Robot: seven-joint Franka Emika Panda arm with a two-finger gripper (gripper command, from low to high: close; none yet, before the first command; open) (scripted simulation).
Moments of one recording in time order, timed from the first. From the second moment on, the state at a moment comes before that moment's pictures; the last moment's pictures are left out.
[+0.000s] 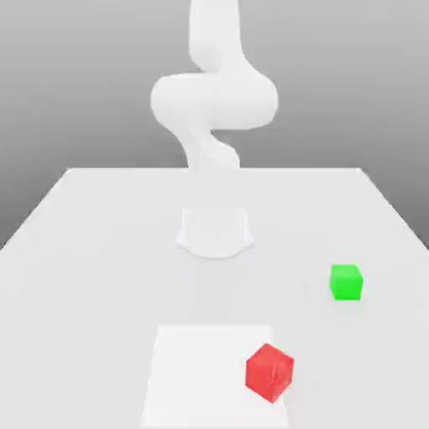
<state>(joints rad) 0.02 -0.71 0.01 -2.33 -0.02 2.34 0.75</state>
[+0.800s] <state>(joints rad) 0.14 0.16 0.04 -2.60 -0.02 2.77 0.15</state>
